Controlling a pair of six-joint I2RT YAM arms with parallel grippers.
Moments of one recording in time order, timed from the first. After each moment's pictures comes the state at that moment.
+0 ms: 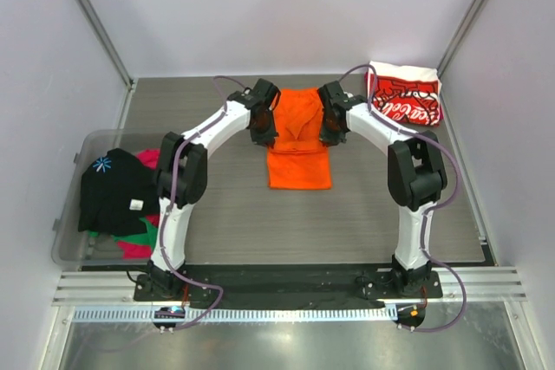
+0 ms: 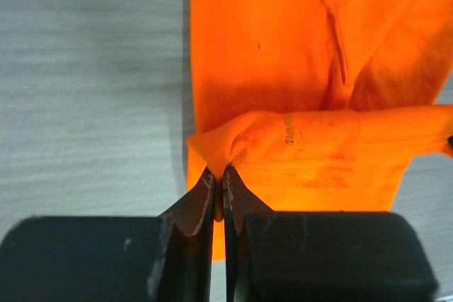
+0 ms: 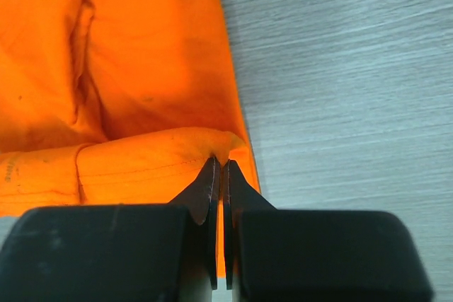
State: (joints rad) left arm -0.52 2.17 1.85 -0.82 0.00 -0.63; right arm 0.39 2.00 1.58 -0.70 0.16 0.58
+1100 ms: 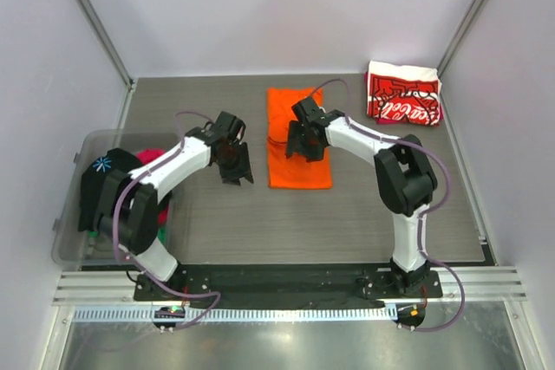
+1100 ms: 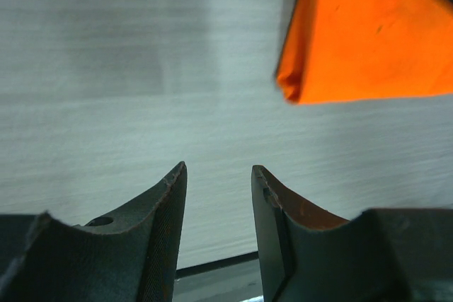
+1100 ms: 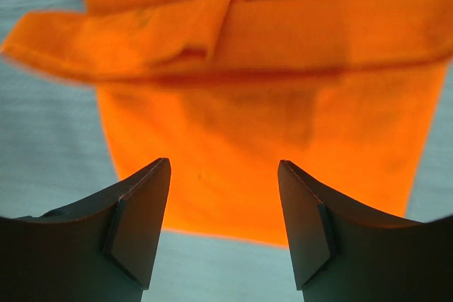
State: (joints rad) left arm -0.46 1.67 1.22 -0.72 0.12 -0.63; right arm 0.56 1.95 1.47 -0.57 0.03 0.65
